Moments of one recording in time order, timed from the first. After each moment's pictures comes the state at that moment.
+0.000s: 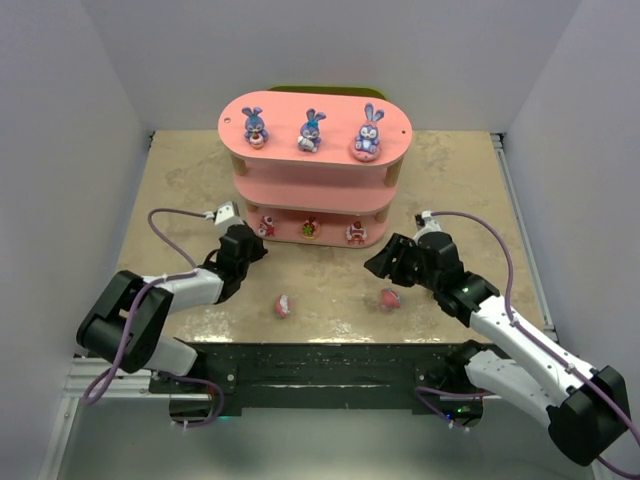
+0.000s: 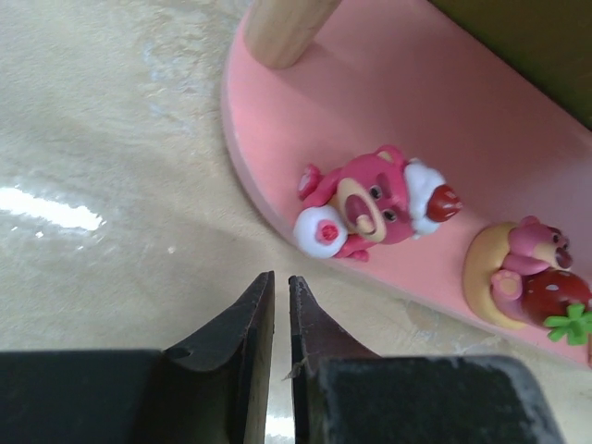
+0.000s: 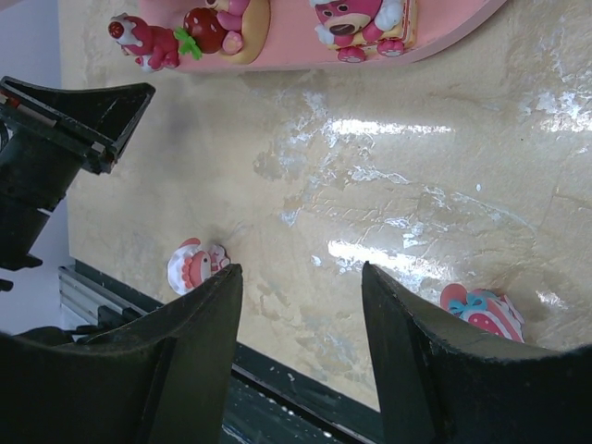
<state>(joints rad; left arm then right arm) -0.45 1.42 0.46 0.42 -0.40 -0.72 0.55 0.88 0.57 -0.26 -0.07 0.82</state>
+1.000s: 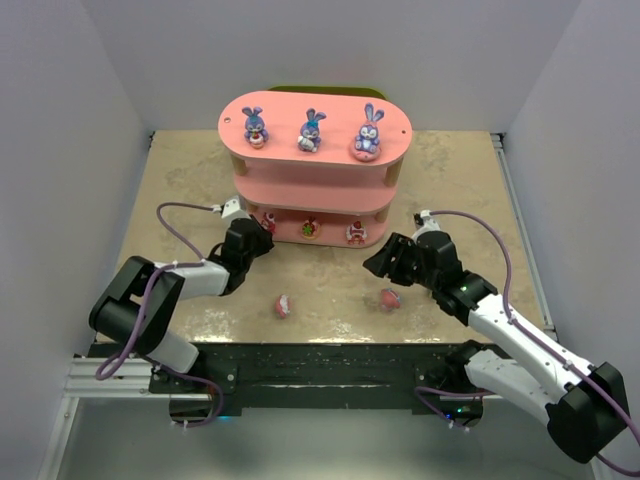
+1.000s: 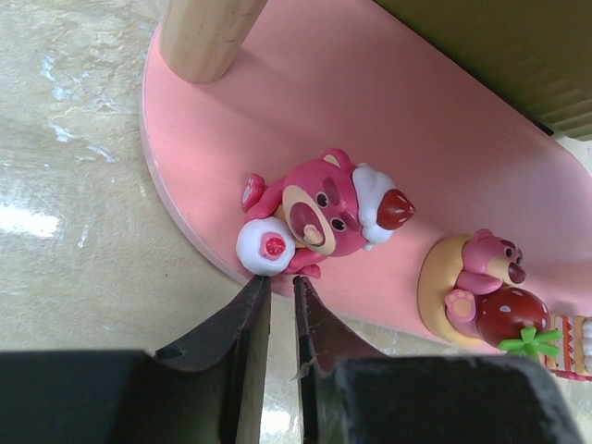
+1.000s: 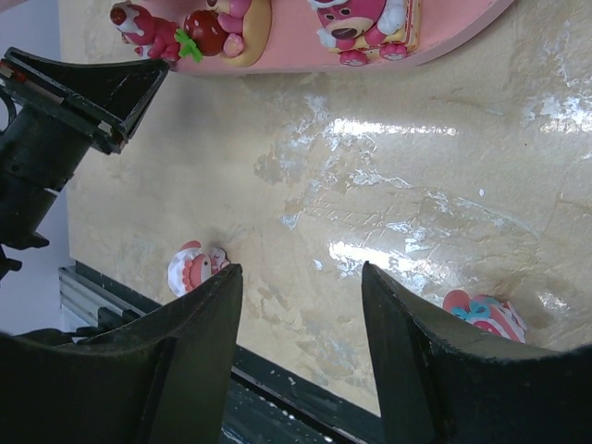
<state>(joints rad) -0.44 1.54 0.53 0.52 -0.29 -0.73 0.55 0.90 0.57 -0.23 -0.07 0.82</state>
